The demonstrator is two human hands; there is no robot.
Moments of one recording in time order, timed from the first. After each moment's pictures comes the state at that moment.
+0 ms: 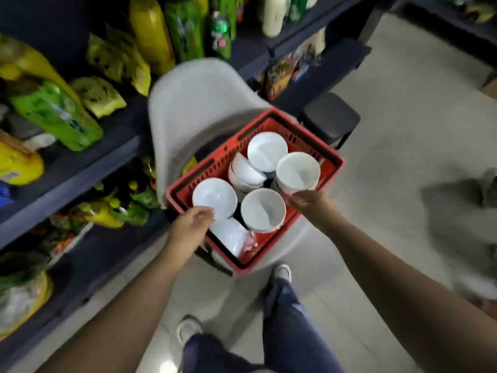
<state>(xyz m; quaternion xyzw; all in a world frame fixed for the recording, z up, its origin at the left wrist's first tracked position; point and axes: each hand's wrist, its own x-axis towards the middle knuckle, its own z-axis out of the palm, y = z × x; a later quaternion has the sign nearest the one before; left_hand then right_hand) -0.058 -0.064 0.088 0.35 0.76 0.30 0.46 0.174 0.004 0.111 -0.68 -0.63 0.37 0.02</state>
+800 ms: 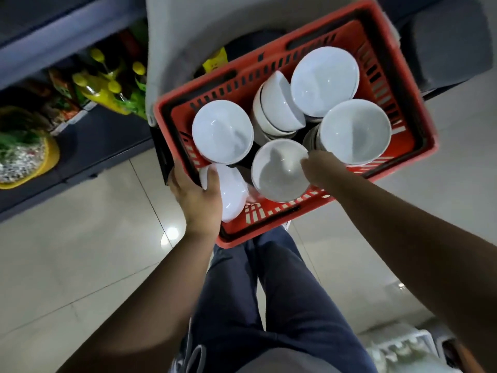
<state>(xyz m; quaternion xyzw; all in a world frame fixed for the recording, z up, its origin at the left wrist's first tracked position) 0.011 -0.045 0.007 0.13 0.89 0.37 0.24 0.148 0.092 0.010 -0.61 -0.64 0.40 -0.23</state>
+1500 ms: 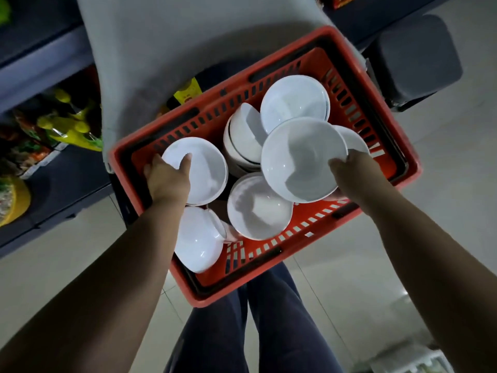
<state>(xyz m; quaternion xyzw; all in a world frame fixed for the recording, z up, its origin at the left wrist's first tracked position) -0.045 0.045 -0.054 0.19 0.94 0.13 0.26 0.190 0.147 0.027 -0.72 -0.52 0.45 -0.07</state>
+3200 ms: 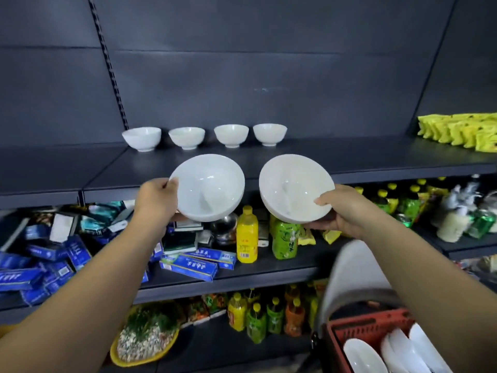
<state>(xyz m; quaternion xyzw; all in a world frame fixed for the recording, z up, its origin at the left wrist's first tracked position) -0.354 -0.237 0.394 0.17 0.75 0.64 0.05 -0.146 -0.064 0.406 -0.35 -0.60 0.69 0.22</state>
